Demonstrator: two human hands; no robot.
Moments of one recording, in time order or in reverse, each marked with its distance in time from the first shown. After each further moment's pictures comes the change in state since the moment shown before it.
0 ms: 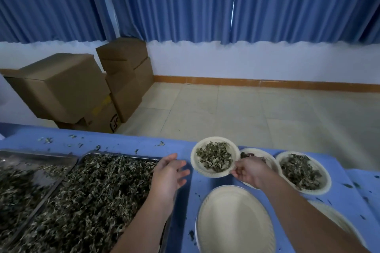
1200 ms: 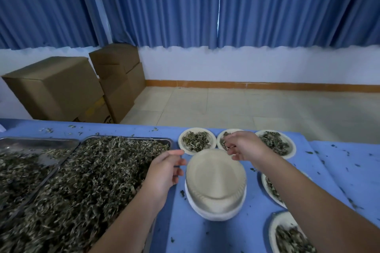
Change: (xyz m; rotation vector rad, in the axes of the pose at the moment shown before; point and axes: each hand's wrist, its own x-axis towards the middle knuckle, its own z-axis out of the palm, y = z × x) left_hand -0.089 -0.033 -0.023 0.130 -0.173 0.096; right_hand -0.140 0.007 -0.022 -0.274 -0.013 -0.322
